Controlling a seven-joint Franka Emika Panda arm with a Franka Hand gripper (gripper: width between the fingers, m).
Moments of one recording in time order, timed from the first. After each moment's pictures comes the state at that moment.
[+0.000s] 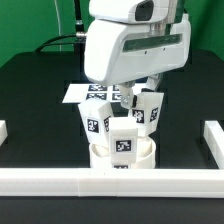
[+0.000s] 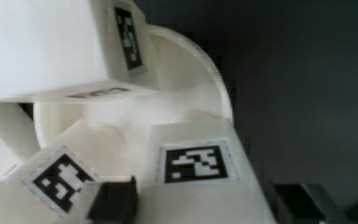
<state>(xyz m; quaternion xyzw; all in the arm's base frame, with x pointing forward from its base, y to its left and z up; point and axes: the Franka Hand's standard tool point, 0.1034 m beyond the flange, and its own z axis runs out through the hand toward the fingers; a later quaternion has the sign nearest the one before) 0.593 0.010 0.087 0.92 0.40 0.00 0.06</state>
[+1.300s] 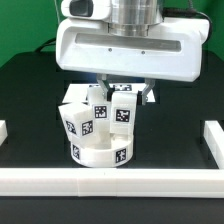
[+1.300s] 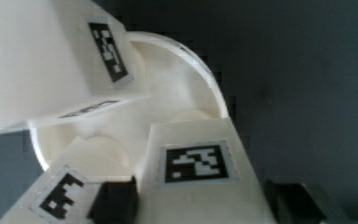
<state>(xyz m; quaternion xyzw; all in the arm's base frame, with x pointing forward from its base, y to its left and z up) 0.588 -0.009 0.087 0.99 -0.15 0.00 0.03</state>
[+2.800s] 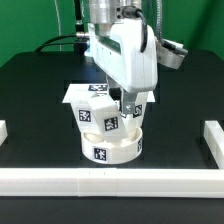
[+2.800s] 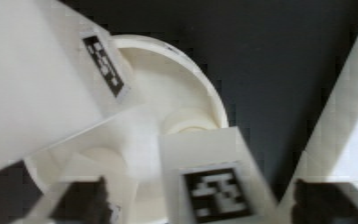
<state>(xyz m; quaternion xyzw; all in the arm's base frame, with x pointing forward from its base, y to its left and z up) 0.596 -0.017 0.086 0.79 -0.62 0.03 -0.04</state>
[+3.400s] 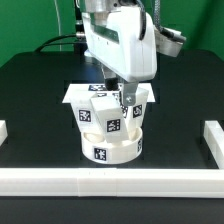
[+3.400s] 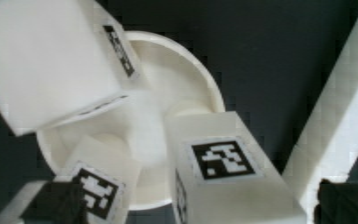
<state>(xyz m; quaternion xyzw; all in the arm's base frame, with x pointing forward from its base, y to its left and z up) 0.596 -0.021 0.103 0.80 -0.60 0.01 -0.04</state>
